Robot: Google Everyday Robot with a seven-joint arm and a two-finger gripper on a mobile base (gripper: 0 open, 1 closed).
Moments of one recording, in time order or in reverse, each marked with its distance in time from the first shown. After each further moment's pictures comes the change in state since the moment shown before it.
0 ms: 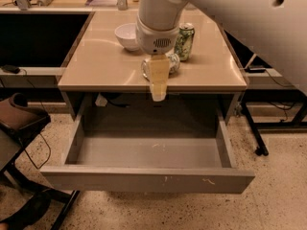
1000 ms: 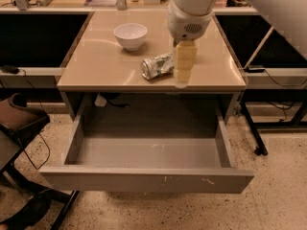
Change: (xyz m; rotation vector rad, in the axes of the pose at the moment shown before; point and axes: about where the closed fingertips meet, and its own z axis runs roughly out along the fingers) arm 0.060 -0.011 -0.026 0.047 -0.005 0.130
